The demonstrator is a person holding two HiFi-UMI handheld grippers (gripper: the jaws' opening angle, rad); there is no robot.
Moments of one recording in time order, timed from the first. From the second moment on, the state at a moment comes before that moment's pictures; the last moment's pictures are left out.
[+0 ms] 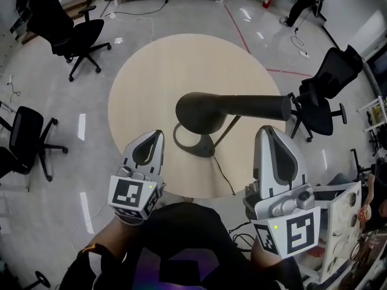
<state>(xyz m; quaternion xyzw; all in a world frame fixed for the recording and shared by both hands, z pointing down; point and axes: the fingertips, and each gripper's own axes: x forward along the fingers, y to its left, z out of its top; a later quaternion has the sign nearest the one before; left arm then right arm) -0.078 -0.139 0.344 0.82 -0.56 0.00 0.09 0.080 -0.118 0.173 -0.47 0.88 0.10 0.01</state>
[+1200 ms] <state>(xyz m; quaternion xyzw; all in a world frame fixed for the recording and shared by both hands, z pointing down) -0.064 -0.230 0.426 0.83 -0.32 -0.17 0.43 0.086 -0.241 0.132 -0.52 0.85 0.11 -0.08</state>
